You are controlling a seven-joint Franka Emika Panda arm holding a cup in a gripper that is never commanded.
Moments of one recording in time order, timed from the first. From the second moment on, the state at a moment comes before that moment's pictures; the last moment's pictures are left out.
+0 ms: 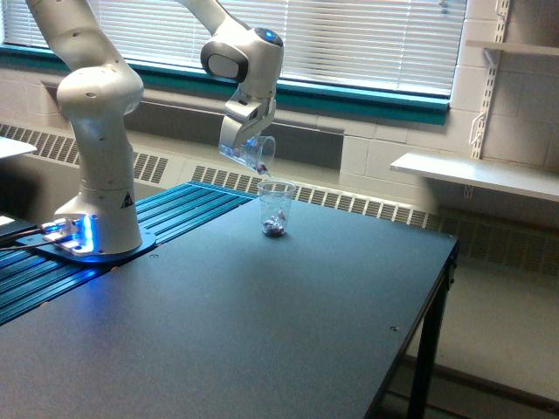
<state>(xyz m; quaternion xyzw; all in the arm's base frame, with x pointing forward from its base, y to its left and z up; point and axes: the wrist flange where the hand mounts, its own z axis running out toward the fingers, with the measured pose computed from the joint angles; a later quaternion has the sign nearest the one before) 0.208 0.267 0.304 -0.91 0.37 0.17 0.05</state>
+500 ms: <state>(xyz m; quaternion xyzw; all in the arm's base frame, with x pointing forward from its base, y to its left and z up) 0.227 0.266 0.317 -0.90 0.40 0.19 0.06</state>
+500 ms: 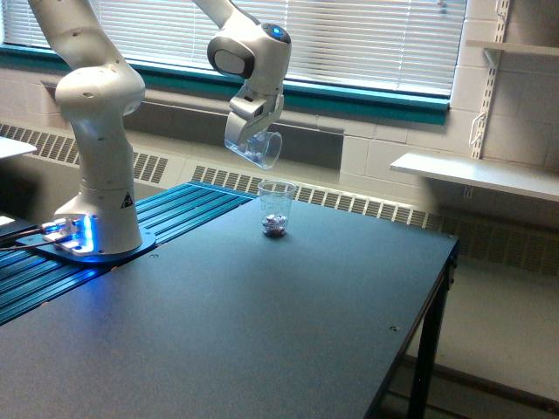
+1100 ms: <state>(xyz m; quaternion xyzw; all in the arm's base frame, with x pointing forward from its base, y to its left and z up) 0.239 0.265 0.315 -0.89 0.41 0.21 0.06</state>
